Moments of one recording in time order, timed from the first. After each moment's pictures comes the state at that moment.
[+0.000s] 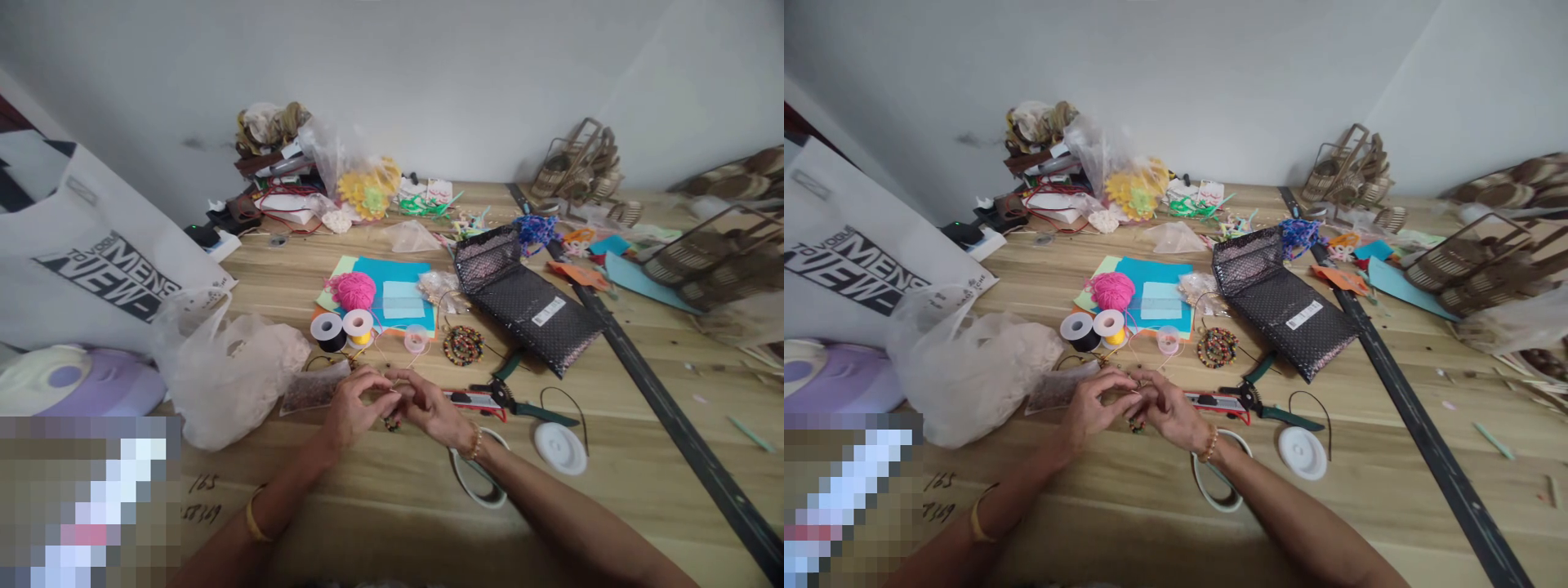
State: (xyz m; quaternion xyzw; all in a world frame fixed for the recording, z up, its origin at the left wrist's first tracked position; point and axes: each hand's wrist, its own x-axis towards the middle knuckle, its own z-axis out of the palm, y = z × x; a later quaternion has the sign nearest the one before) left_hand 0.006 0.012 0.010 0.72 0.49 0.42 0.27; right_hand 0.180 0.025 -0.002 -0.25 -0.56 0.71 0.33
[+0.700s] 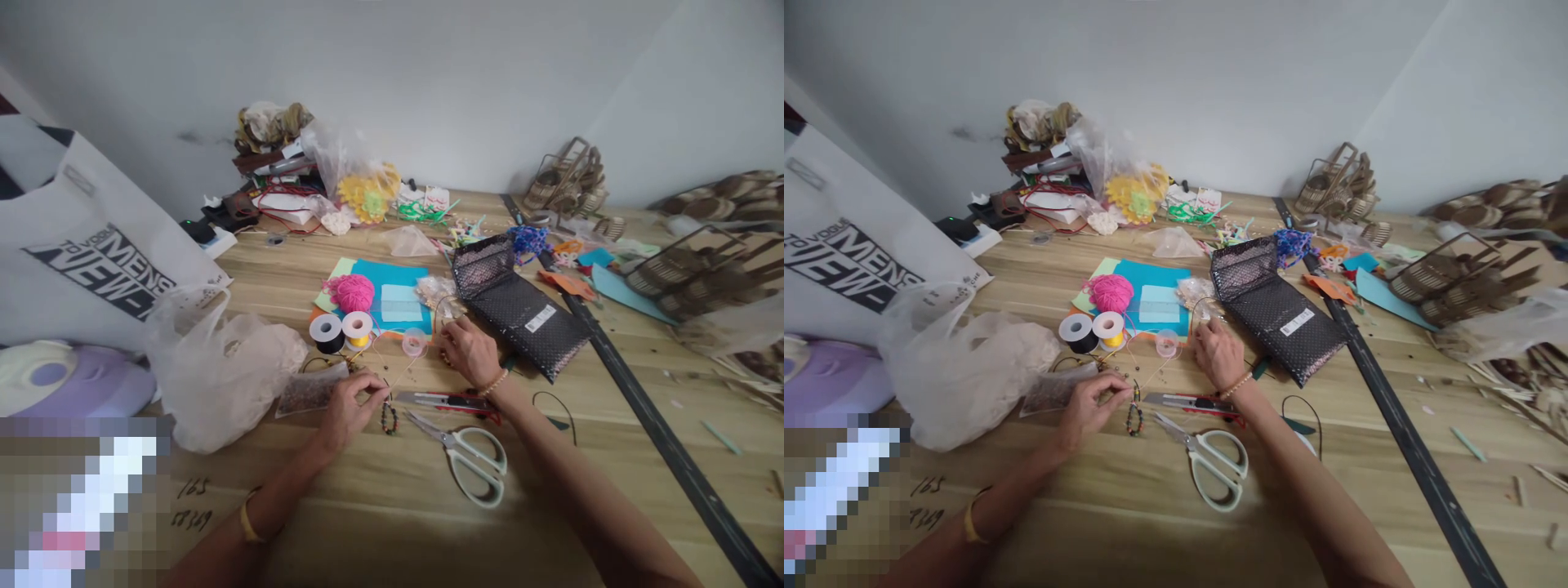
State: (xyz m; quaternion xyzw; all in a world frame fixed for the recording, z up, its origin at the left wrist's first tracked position) left_hand 0.004 0.014 0.009 0.68 0.48 0.46 0.30; right_hand 0.236 0.103 0.034 -0.59 -0.80 0.00 0.10
